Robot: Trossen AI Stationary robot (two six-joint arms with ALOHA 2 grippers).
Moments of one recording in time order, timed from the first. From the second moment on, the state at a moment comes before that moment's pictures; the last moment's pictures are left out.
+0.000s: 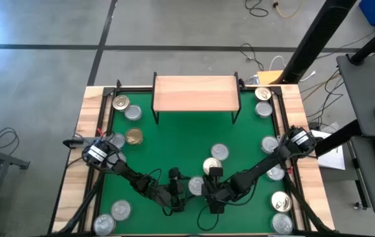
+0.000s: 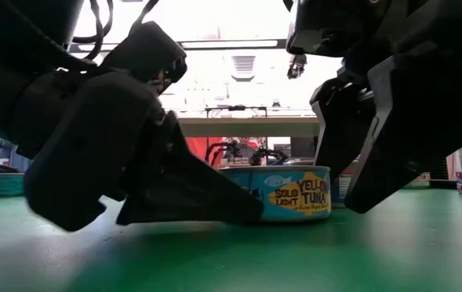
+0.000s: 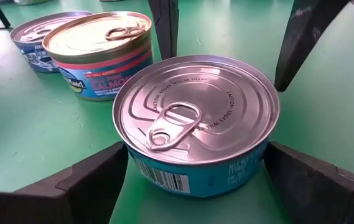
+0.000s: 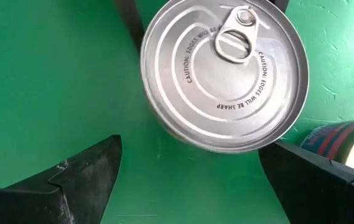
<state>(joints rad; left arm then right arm) -0.56 2.14 0.89 0.78 -0.69 -0.30 0.52 1.96 1.23 -0.40 0.31 0.46</state>
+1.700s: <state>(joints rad) -0.55 2.26 0.97 0.95 -0.63 -0.30 0.51 1.96 1.22 -0.34 0.31 0.46</state>
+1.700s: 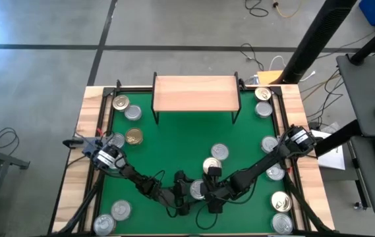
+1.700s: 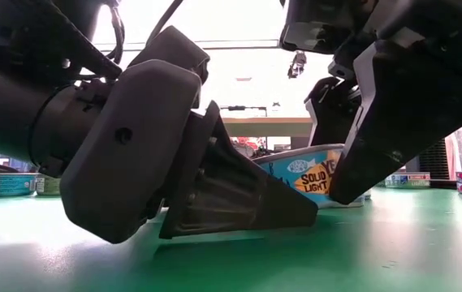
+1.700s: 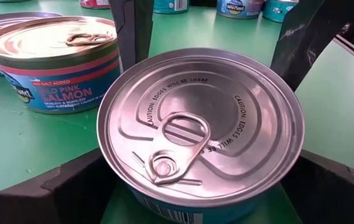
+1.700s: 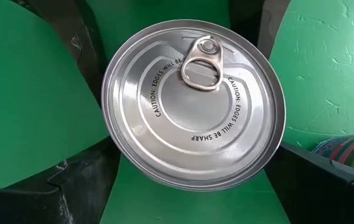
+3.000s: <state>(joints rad) -0.54 2.33 1.02 1.02 -0.73 -0.24 0.51 1.95 1.16 -0.33 0.32 0.51</state>
